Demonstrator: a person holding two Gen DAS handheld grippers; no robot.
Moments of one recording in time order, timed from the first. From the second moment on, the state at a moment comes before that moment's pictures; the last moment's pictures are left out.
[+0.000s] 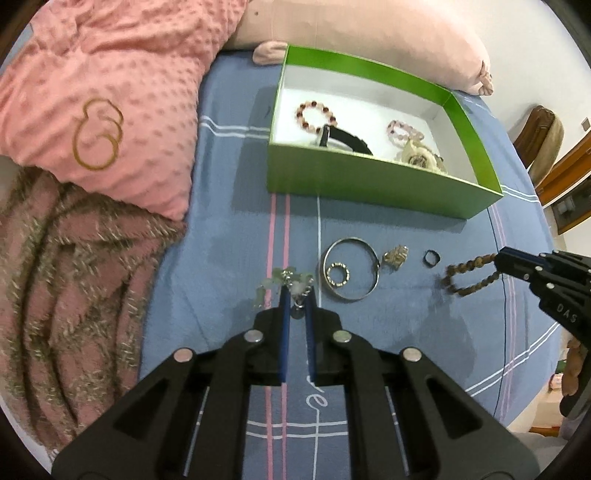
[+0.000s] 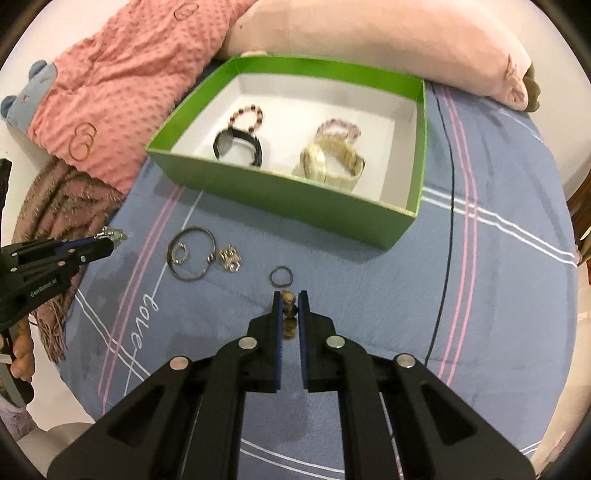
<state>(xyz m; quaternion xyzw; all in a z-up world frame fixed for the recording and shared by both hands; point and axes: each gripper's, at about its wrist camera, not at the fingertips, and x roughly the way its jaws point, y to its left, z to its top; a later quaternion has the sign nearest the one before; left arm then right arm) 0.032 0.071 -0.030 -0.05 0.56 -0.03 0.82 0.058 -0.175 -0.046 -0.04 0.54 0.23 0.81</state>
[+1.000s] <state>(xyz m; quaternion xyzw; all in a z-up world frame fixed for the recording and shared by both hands) 0.088 0.033 0.036 -0.03 0.51 -0.07 0.86 0.106 -0.174 0.036 -0.03 0.47 0.24 0.85</state>
